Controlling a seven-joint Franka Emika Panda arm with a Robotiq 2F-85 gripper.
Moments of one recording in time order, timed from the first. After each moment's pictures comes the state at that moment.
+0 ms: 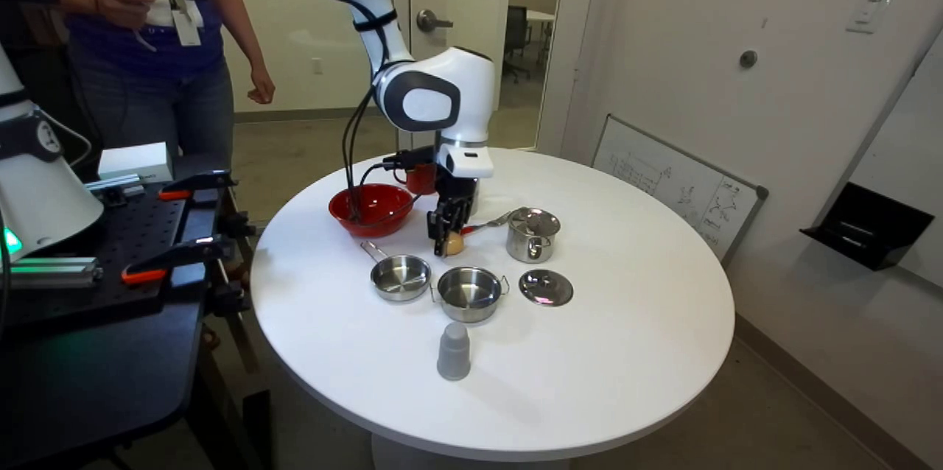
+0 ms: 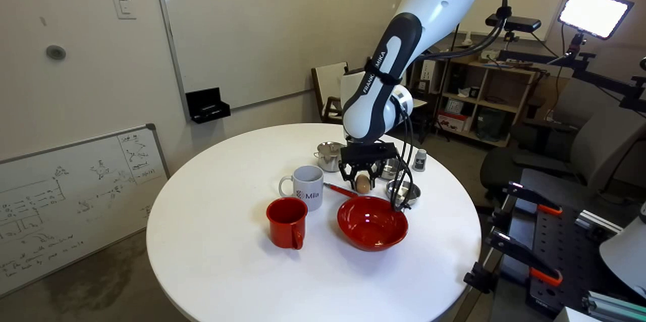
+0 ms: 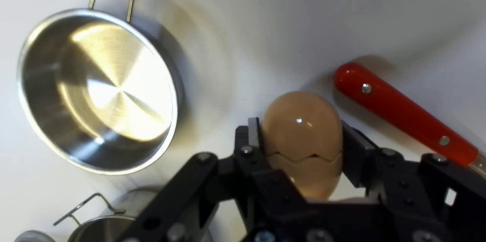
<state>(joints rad) 0.12 0.87 -0.18 -1.95 0.09 2.70 0.80</state>
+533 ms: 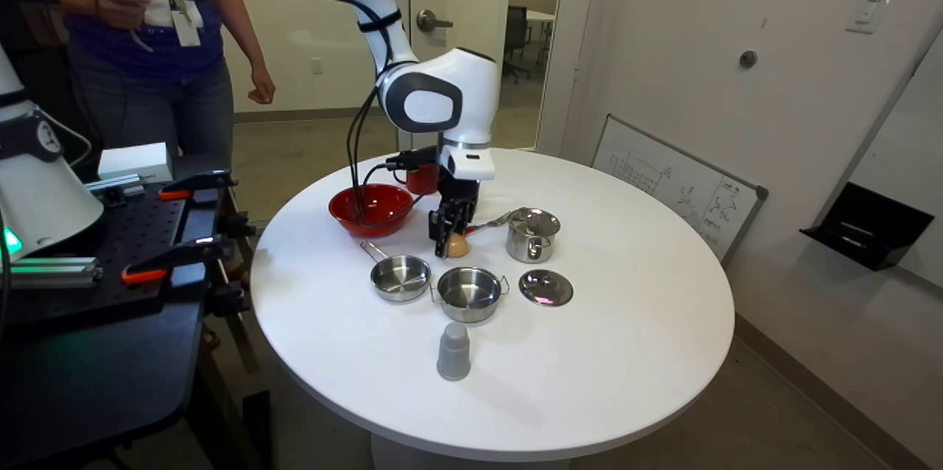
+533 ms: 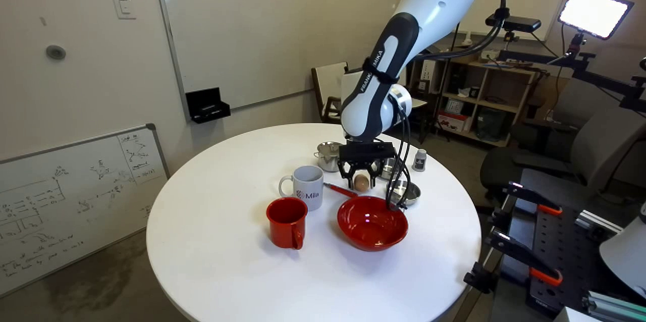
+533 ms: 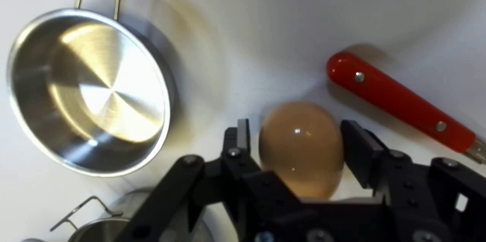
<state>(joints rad) 0.11 0.87 -0.18 -1.94 0.13 2.70 0.80</state>
